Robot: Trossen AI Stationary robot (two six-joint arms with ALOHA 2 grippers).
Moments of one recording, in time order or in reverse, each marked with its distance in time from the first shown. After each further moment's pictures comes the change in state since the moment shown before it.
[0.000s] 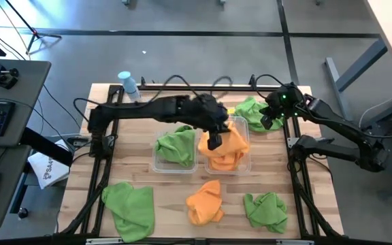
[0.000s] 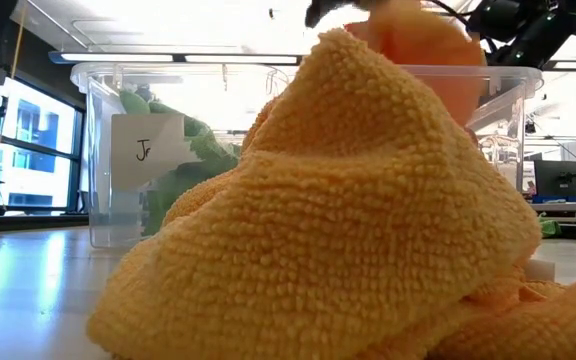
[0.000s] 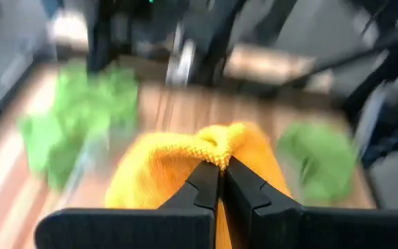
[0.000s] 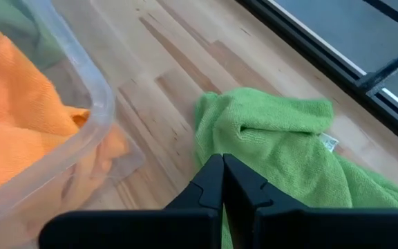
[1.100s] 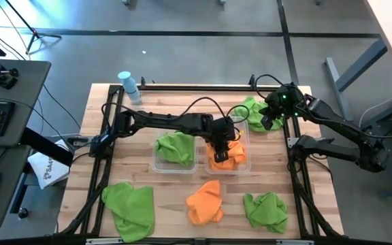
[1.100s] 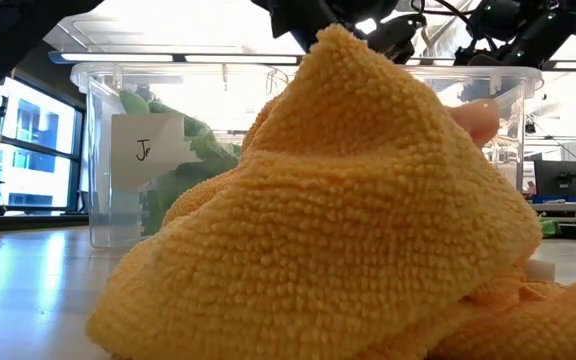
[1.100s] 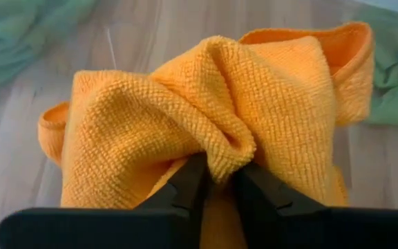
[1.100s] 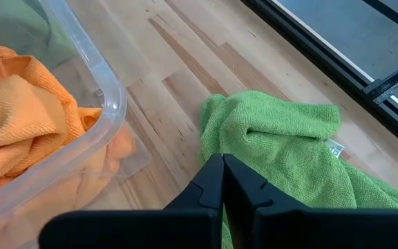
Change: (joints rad) left arm -0.004 0.294 0.000 -0.048 0.048 0.010; right arm 0.000 -0.003 0.000 0.003 -0.020 -0.022
